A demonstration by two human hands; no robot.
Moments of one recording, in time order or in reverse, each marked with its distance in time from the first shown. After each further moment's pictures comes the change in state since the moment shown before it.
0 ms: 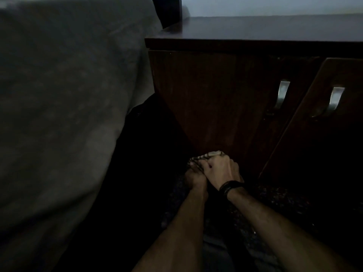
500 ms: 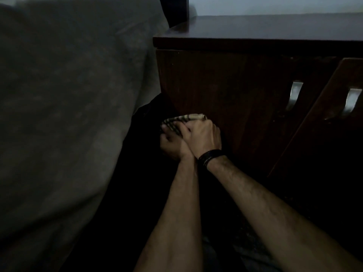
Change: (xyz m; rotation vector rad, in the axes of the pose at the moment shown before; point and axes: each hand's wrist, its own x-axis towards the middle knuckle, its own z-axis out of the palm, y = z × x) left_hand 0.025 0.111 -0.024 -0.308 0.542 0.383; right_hand 0.045 -0.087 -0.043 0.125 0.345 -0.296
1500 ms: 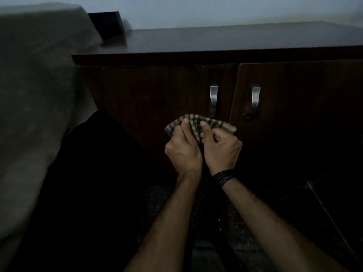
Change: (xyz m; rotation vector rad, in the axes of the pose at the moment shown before) left_hand -0.144 0.015 0.007 0.232 -0.484 0.686; right_hand -0.061 0.114 -0.071 0.472 0.589 0.464
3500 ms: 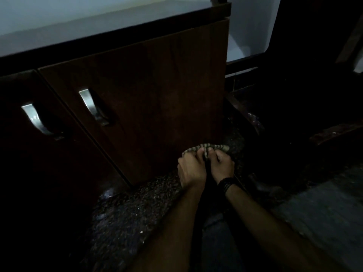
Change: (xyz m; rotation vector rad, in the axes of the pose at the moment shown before) left_hand -0.211 0.045 0.159 0.201 -0.930 -0.105; right_hand 0.017 0.208 -0.211 -0.259 0.078 0.509
